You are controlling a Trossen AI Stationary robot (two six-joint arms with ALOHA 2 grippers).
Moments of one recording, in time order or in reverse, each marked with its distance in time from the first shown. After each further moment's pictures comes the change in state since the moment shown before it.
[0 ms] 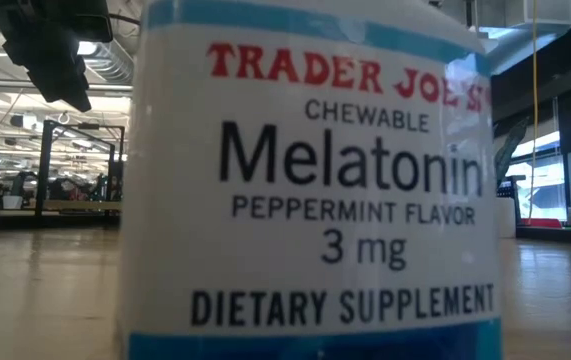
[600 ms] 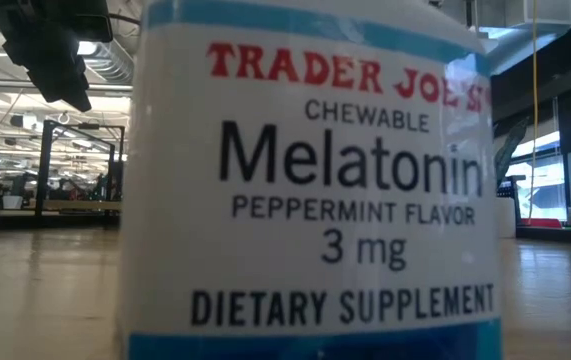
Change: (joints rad) left arm 0.000 0.000 0.000 0.000 0.000 0.000; right arm -0.003 0.039 0.000 0.015 0.001 -0.019
